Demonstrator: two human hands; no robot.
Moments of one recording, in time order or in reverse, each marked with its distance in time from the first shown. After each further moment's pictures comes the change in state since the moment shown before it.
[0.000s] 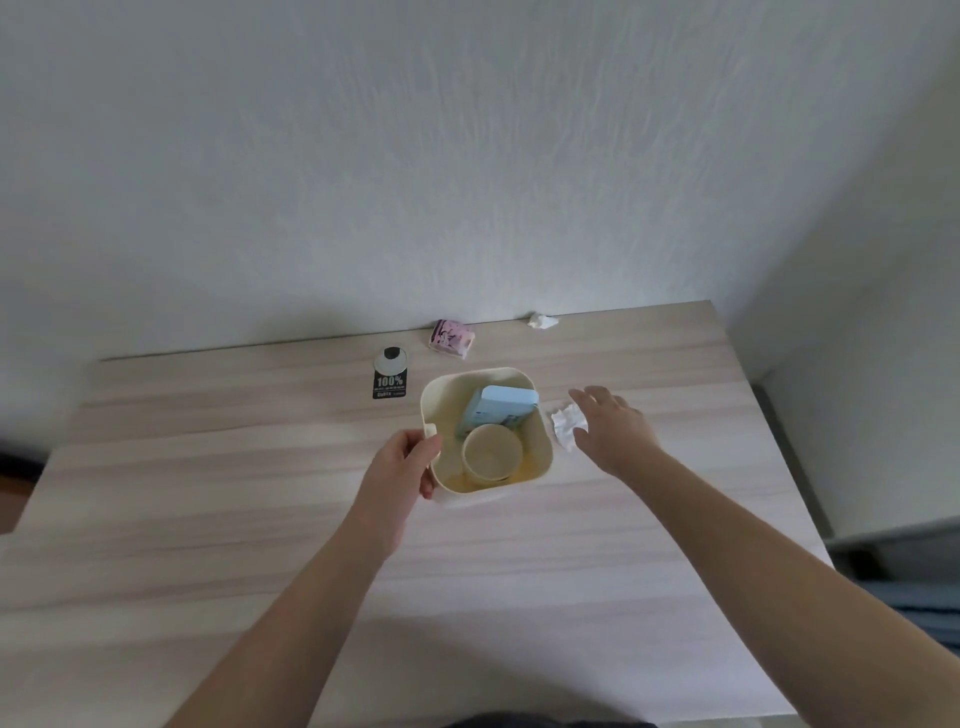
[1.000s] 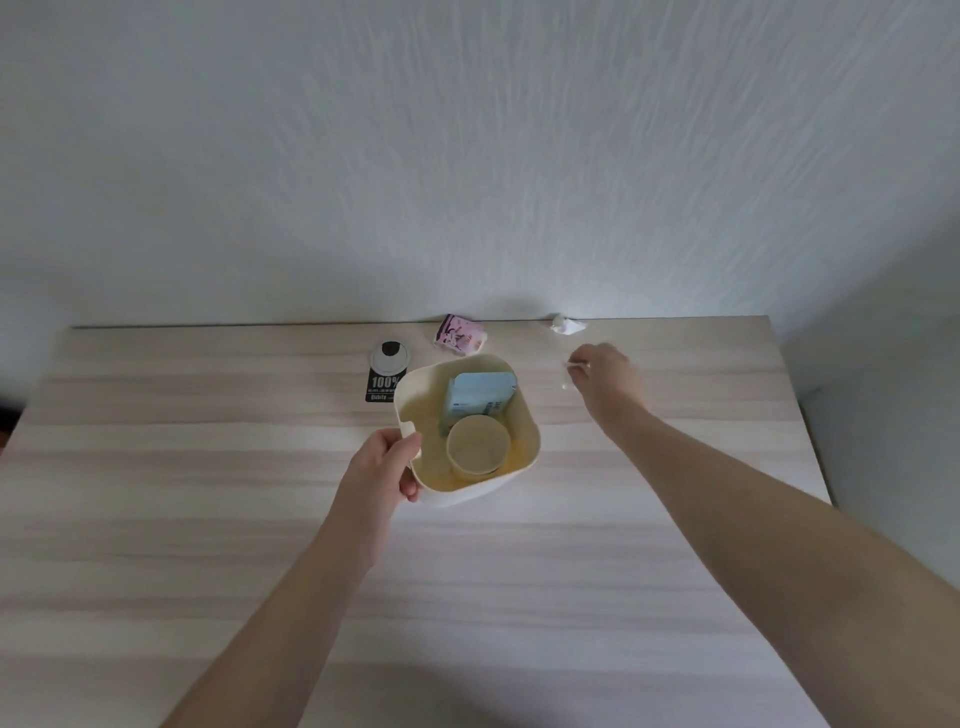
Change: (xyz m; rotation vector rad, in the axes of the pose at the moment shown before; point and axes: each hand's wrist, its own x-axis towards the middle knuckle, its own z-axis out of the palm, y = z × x) left_hand 0.056 0.005 -0.001 -0.137 0.088 -0.124; right_hand 0.147 -0.001 0.009 0.276 0.245 0.036
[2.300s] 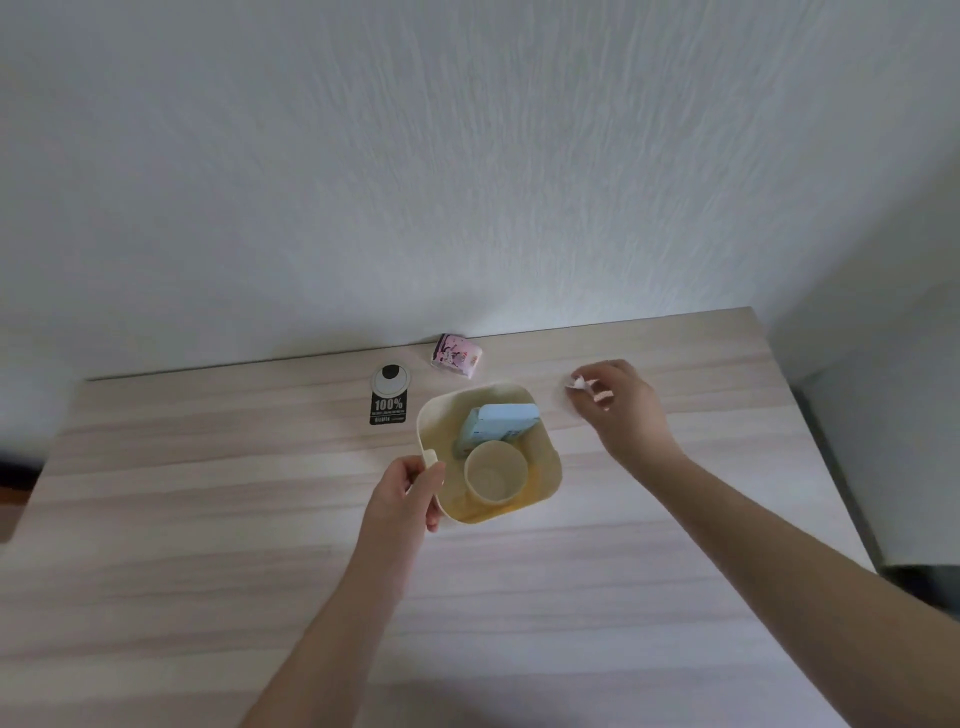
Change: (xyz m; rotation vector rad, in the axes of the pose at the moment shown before) left_hand -0.027 -0.004 0.014 0.120 -0.002 0.096; right_hand -0.083 -0.021 -0.049 0.455 0.110 -0.060
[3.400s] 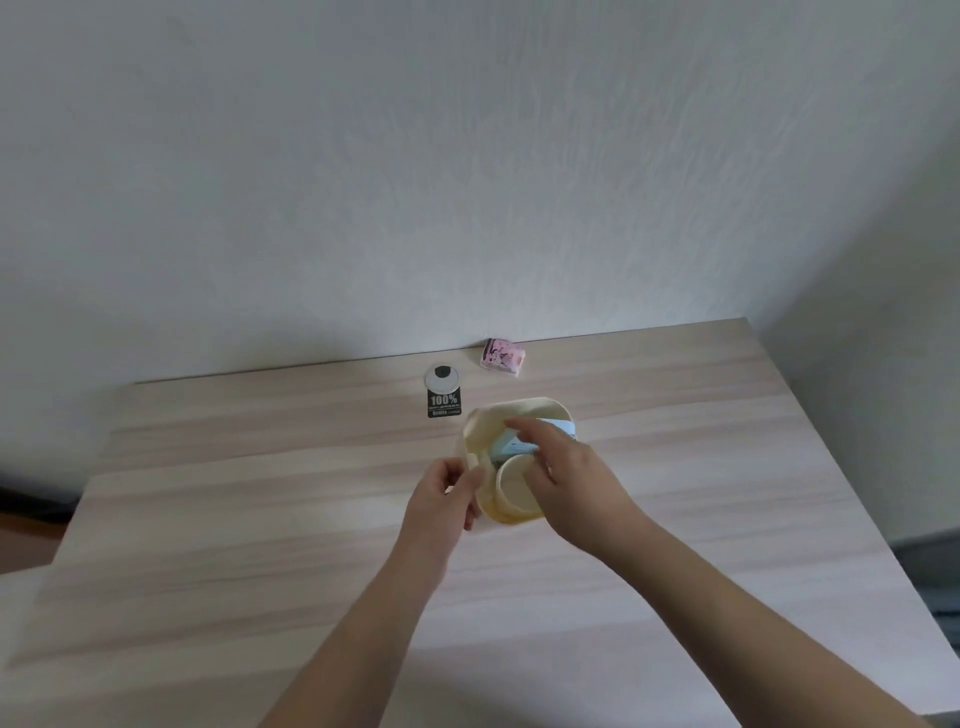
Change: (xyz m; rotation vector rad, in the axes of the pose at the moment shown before) left_hand -0.017 -0.023 -0.087 -0.114 -0.138 0.023; right_hand -0.141 -0.164 0.084 -0.160 -0.225 -0.095
